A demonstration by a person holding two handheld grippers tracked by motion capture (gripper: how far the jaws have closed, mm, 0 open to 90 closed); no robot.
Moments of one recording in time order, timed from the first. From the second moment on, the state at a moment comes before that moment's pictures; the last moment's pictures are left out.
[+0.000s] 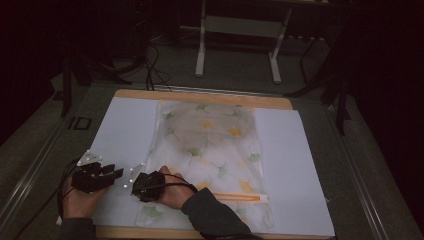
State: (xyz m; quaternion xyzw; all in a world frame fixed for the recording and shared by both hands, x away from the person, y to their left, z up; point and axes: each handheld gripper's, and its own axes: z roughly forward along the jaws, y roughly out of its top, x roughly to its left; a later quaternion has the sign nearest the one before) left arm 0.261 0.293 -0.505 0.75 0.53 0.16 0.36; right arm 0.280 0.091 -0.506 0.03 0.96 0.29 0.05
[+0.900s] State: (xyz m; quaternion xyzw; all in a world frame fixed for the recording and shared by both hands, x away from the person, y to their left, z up) left arm 0.260 0.297 -0.504 0.75 0.54 0.16 0.36; right arm 0.279 0.105 -0.503 0.03 0.96 0.29 0.06
